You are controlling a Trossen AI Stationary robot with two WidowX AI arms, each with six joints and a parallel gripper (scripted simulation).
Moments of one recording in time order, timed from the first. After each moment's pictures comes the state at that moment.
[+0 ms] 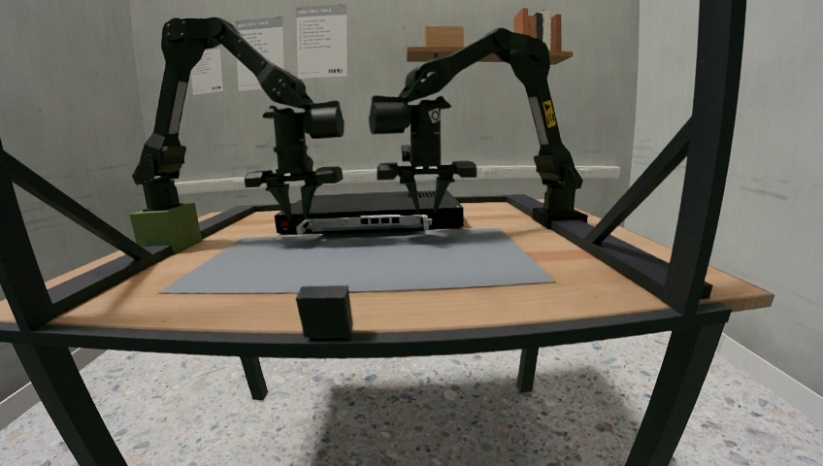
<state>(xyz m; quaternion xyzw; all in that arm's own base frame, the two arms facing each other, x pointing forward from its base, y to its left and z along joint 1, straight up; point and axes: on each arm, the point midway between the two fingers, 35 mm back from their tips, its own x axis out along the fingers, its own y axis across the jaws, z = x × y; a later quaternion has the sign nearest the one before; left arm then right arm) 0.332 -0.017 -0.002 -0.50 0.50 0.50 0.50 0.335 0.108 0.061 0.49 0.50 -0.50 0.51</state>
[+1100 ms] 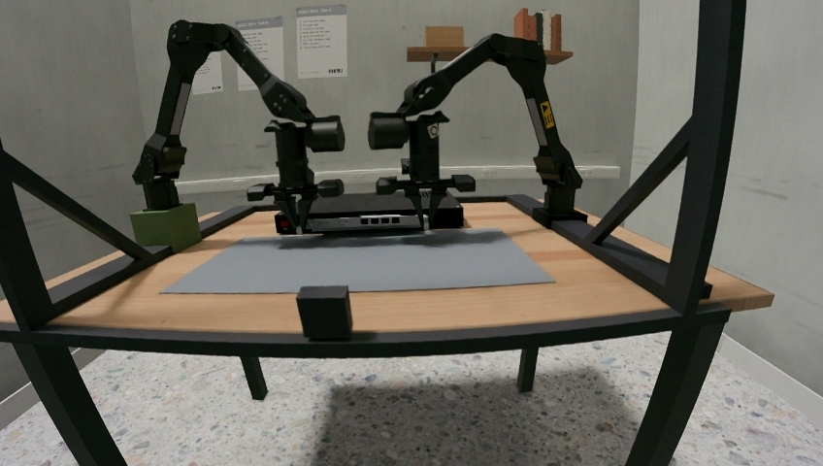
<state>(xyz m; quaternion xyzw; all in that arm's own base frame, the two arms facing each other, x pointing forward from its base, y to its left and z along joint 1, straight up) 0.332 -0.014 -0.028 -0.50 0.49 0.51 0.50 0.337 0.108 0.034 0.49 0.50 -0.51 0.50</state>
